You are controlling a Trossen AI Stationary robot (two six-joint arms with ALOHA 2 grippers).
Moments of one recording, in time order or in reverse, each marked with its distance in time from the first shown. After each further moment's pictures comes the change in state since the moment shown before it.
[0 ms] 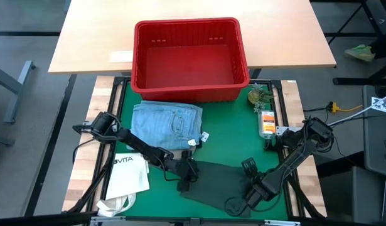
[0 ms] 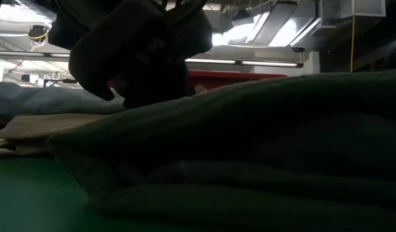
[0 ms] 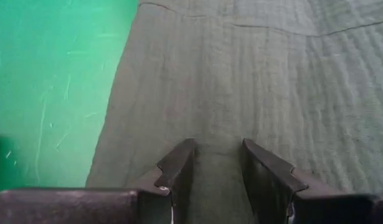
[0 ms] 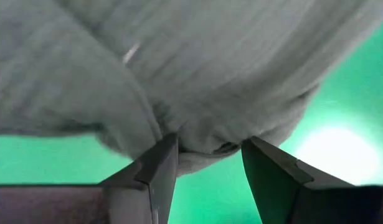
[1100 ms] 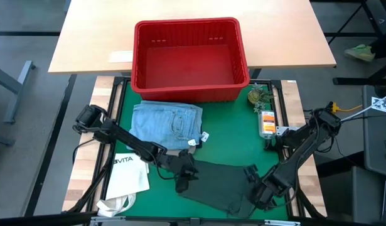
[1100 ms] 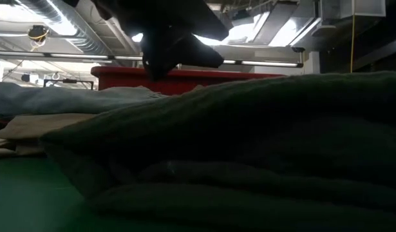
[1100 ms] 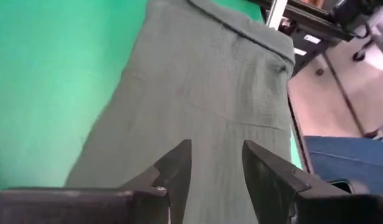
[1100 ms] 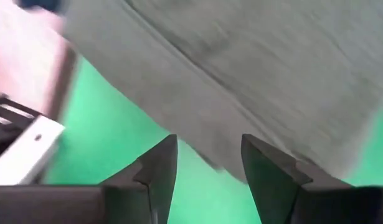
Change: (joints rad) left arm -0.008 -0.199 0.008 -0.046 0.070 -0.243; right arm 0.013 -0.177 0.005 0.157 -0.147 0.080
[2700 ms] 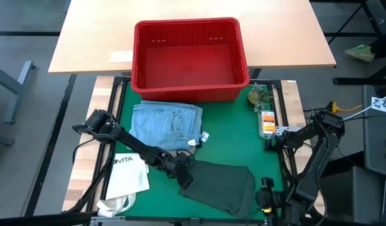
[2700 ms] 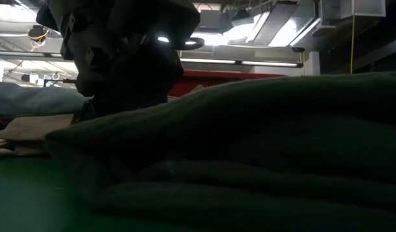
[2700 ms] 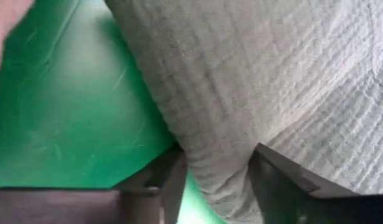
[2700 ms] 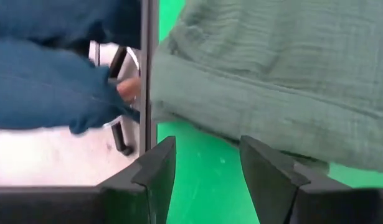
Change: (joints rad) left arm -0.014 0.132 0.002 -0.220 0.055 -0.716; right arm 0.287 0.003 -0.004 0.187 0.321 0.678
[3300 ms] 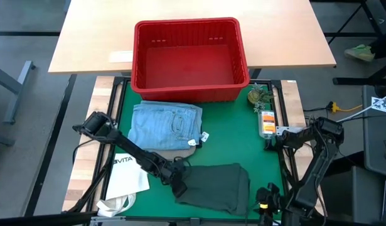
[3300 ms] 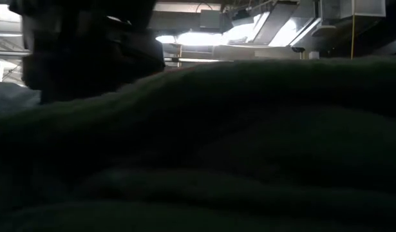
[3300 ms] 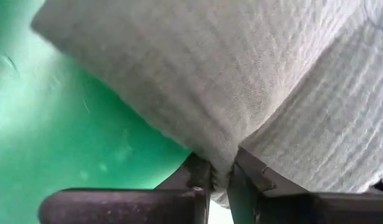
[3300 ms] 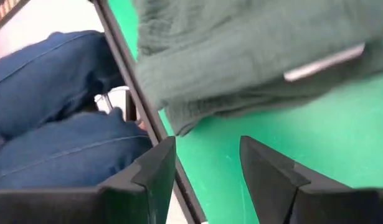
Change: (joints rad) left arm -0.073 -0.012 -0.002 -0.053 0.055 0.026; right arm 0.041 0.083 0.000 0.039 0.077 0.535
